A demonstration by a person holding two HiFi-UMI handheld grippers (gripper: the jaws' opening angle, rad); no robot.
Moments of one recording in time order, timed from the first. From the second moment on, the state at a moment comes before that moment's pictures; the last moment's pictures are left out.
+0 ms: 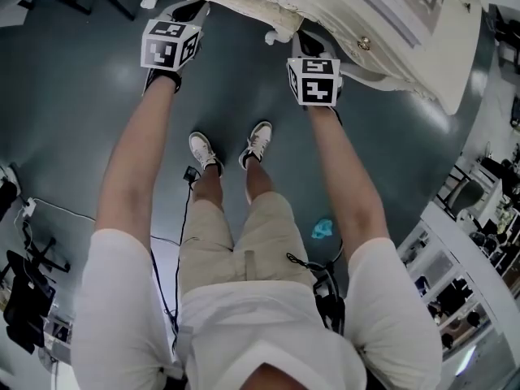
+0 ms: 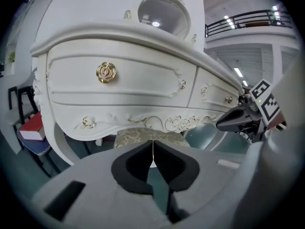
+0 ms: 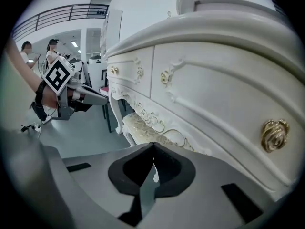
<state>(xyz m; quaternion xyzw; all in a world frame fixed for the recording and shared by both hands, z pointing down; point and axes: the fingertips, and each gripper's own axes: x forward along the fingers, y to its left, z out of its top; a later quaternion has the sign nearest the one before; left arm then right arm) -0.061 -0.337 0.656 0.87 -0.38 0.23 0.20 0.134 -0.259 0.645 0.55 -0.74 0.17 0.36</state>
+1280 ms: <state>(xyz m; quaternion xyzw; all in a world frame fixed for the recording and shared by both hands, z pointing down) -0.116 -0.224 0.283 0.88 -0.47 0.06 0.09 0.123 -0.193 0.285 0.56 -0.81 0.12 0.11</state>
